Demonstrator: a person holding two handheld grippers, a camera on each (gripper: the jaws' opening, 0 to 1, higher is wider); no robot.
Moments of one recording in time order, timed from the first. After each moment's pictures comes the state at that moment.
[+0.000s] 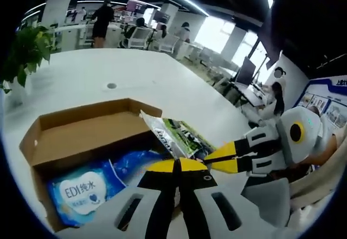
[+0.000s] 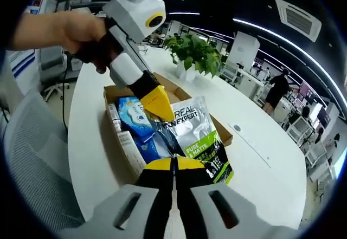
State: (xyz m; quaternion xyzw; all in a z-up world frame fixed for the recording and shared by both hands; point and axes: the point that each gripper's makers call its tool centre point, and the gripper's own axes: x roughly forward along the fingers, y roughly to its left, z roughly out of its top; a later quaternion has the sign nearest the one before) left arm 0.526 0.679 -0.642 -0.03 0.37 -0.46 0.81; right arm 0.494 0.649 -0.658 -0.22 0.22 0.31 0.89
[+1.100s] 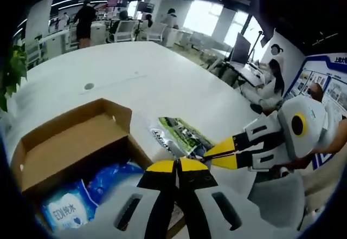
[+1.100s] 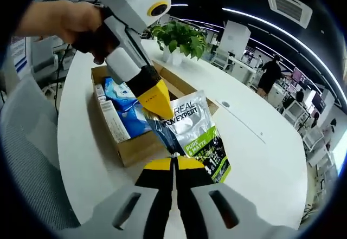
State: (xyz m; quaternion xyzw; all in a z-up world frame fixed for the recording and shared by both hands) left arm 0.521 0.608 -0.677 0.04 0.38 -0.49 0.78; right arm 0.492 0.581 -0.698 -0.21 0.26 0.28 0.90
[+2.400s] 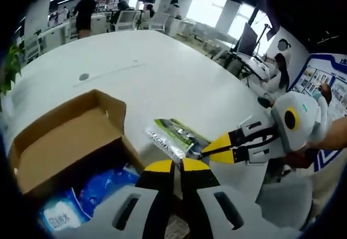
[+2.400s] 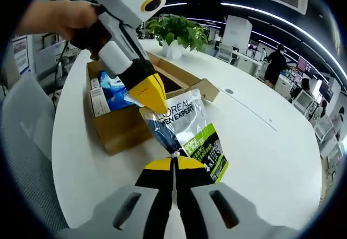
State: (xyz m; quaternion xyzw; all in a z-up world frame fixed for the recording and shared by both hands) left arm 0.536 0.592 -0.708 0.06 0.41 -0.48 0.77; right arm 0.508 0.557 -0.736 -0.17 0.27 0.30 0.90
